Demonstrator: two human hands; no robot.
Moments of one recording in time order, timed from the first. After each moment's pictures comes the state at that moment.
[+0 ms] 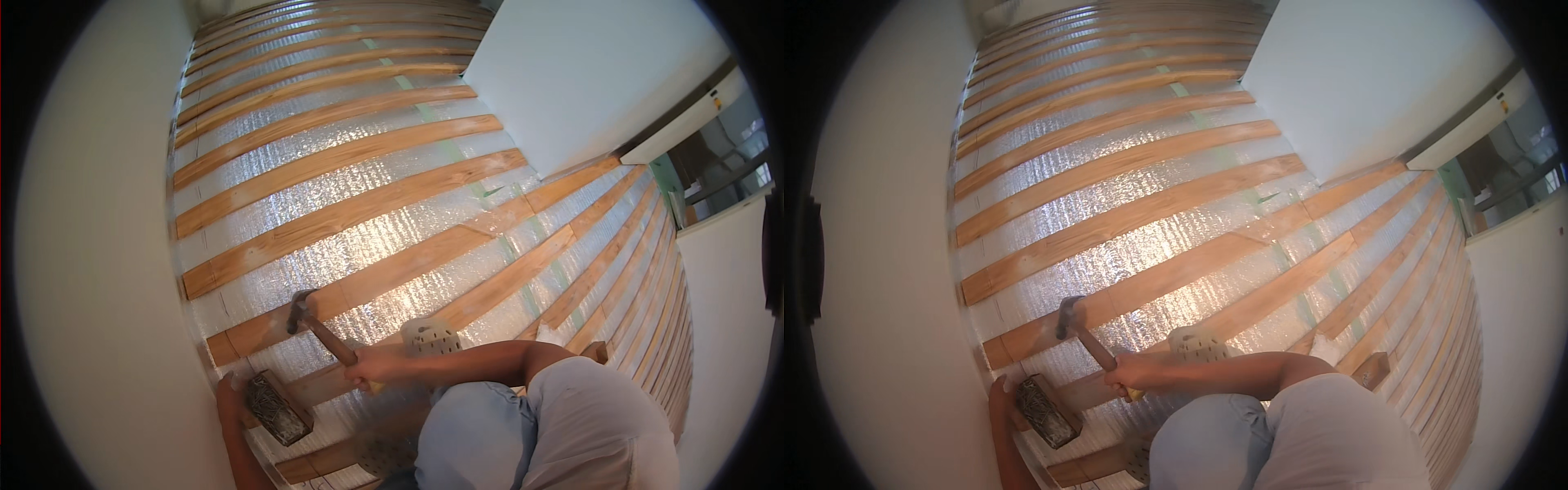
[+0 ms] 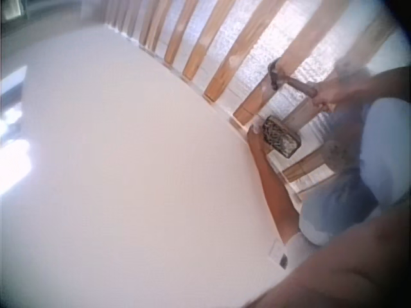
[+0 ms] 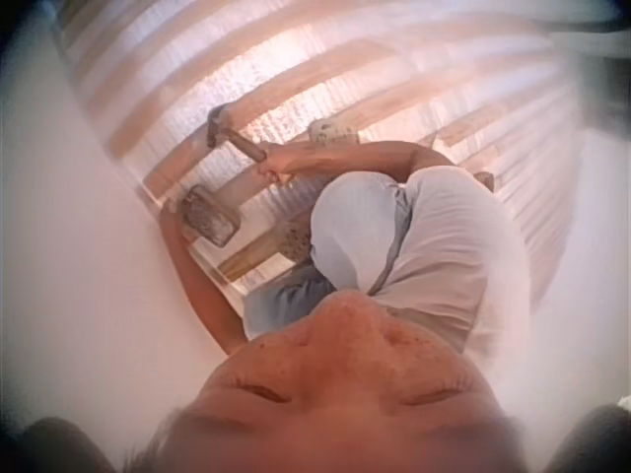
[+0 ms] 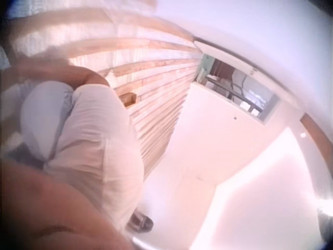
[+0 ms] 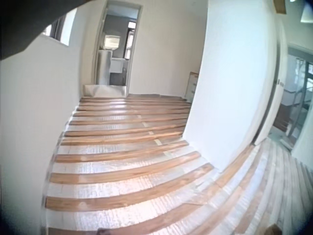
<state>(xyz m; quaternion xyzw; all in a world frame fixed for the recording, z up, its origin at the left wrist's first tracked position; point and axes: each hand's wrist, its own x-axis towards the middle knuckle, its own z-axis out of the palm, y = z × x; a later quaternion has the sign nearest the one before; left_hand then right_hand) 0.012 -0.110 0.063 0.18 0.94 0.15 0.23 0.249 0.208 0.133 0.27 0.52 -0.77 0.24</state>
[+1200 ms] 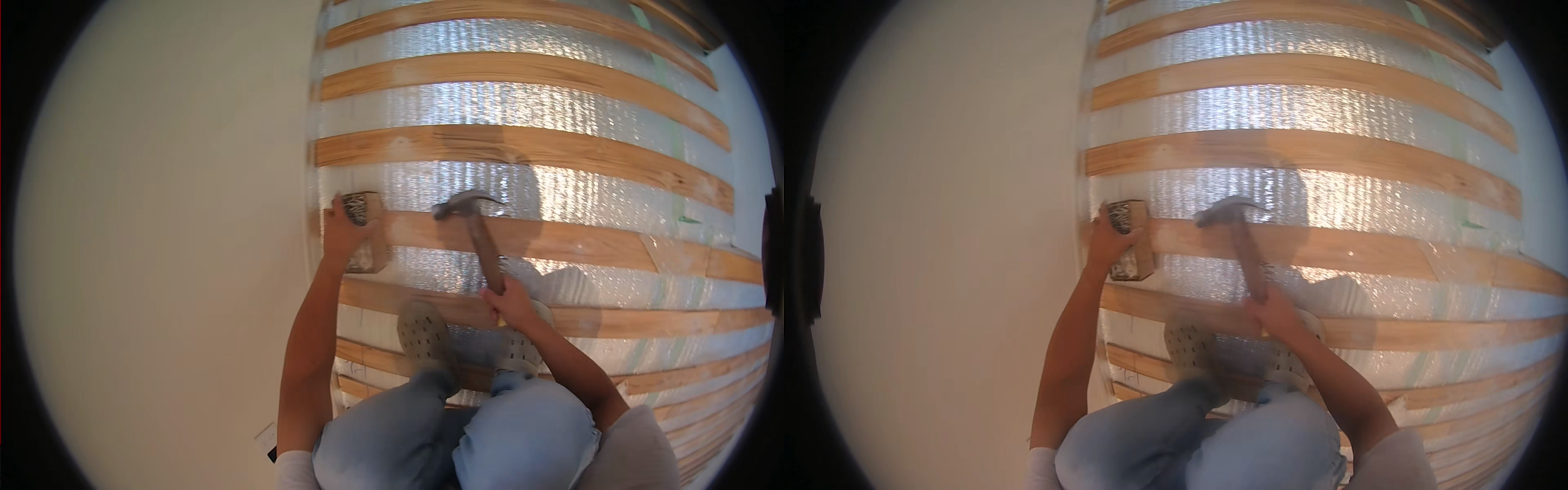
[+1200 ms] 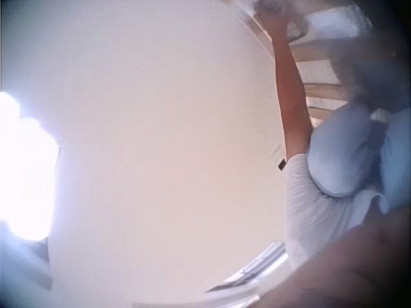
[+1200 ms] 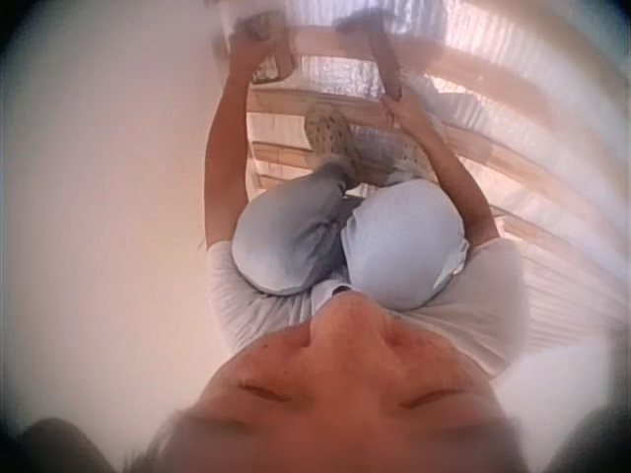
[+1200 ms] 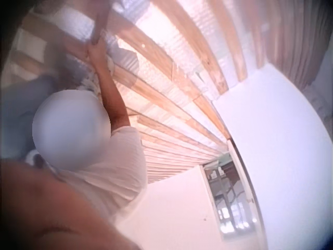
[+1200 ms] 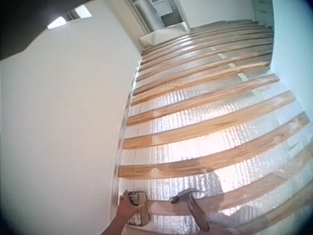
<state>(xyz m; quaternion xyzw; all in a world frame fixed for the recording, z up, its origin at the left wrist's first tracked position) -0.017 0.055 0.104 0.08 0.98 0.09 0.17 0.272 0.292 0.029 0.22 0.70 -0.67 0.15</state>
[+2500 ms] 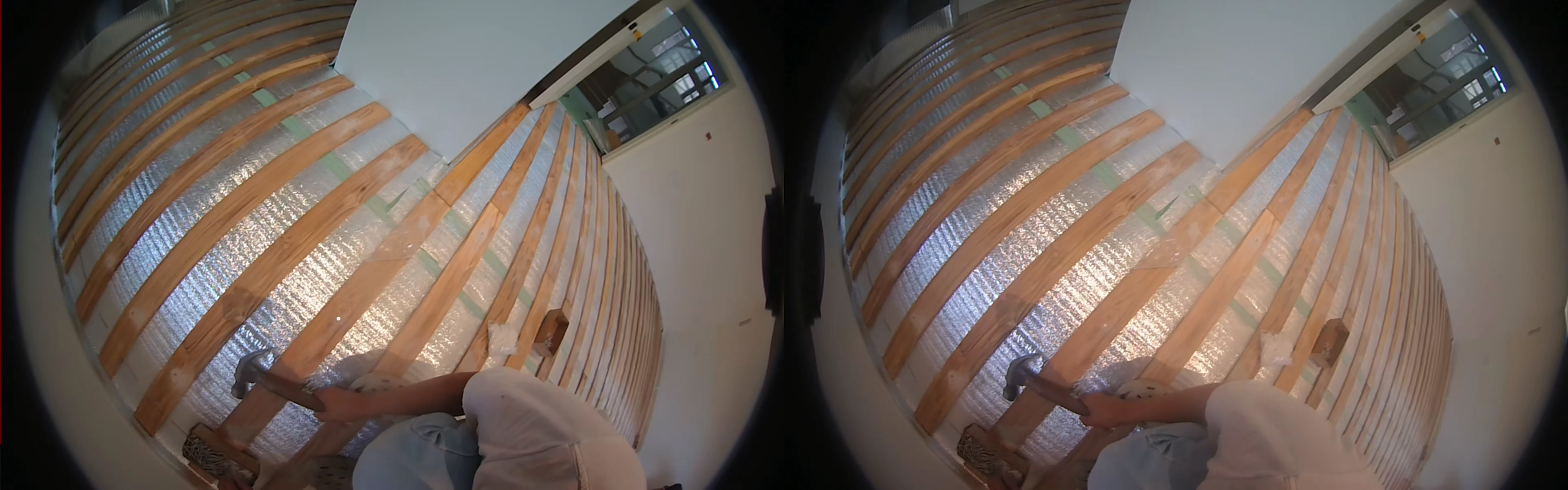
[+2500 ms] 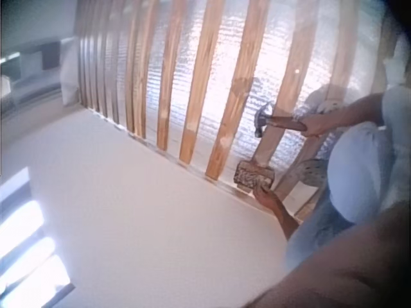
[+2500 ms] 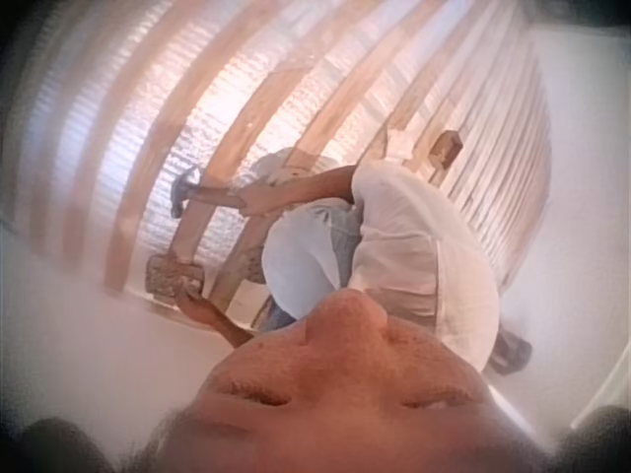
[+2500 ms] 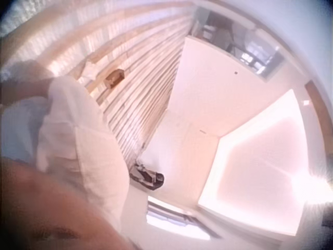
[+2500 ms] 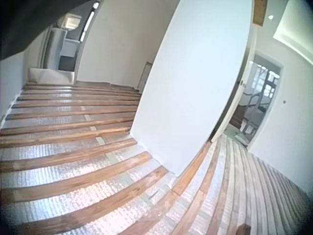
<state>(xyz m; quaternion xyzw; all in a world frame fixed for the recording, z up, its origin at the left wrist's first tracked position) 0.059 0.007 0.126 0.33 0.92 0.21 0.07 0.263 0.287 0.066 0.32 0.69 -0.63 0.12</state>
